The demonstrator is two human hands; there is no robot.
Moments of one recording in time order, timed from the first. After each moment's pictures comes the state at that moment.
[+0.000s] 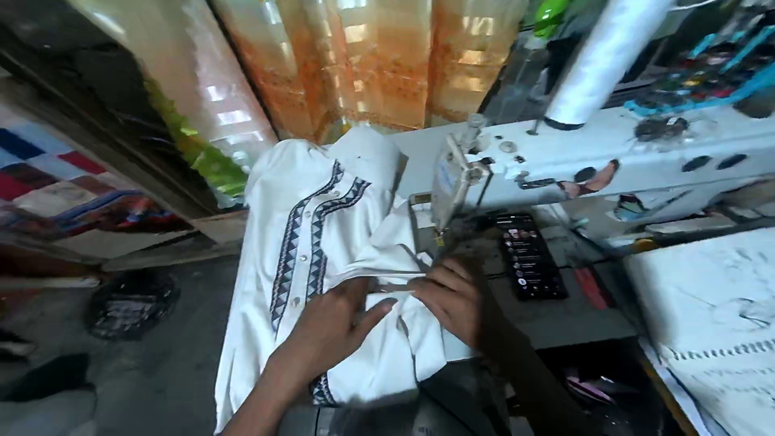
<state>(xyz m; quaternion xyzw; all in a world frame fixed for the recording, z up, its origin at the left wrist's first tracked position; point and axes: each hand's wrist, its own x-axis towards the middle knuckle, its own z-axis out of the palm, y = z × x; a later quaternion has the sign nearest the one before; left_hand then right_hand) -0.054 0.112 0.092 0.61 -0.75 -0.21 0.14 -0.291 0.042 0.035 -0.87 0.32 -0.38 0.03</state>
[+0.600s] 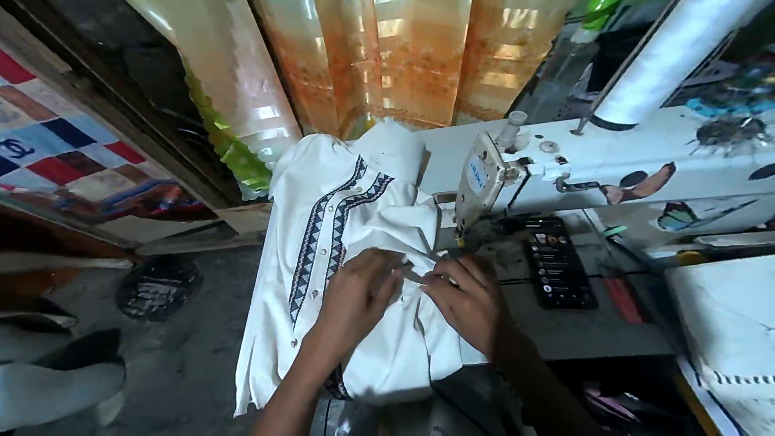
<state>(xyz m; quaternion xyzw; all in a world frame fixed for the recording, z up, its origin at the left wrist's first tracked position) -0.060 0.092 0.081 0.57 -0.74 -0.12 0.33 -0.274 0.044 0.034 -0.86 0.34 -0.38 -0.01</state>
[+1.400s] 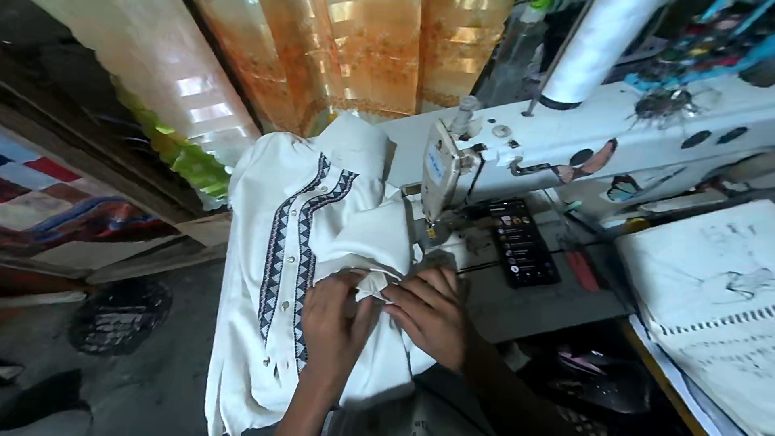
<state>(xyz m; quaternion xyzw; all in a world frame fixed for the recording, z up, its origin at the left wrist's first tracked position) -0.085 0.111 0.040 0.57 -0.69 0.05 0.44 -0.263 0.076 0.029 -0.83 0.35 -0.44 0.03</state>
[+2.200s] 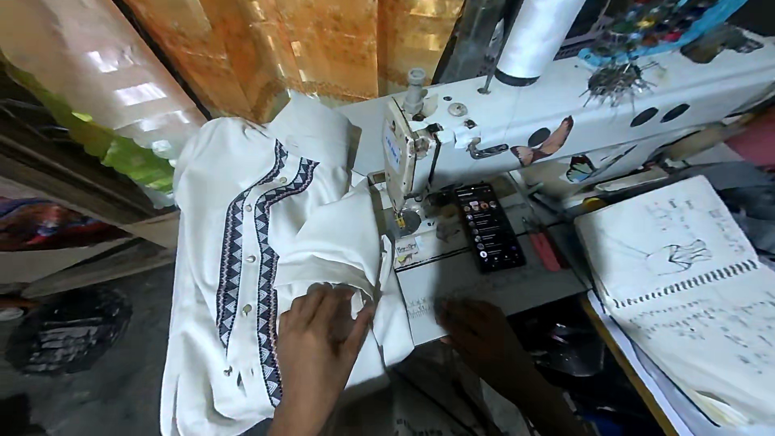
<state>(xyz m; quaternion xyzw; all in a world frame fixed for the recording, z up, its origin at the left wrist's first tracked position) -0.110 0.135 0.054 0.65 -0.69 -0.04 0.32 -0.390 0.130 -0.028 -0.86 0.42 -0.28 0.02</state>
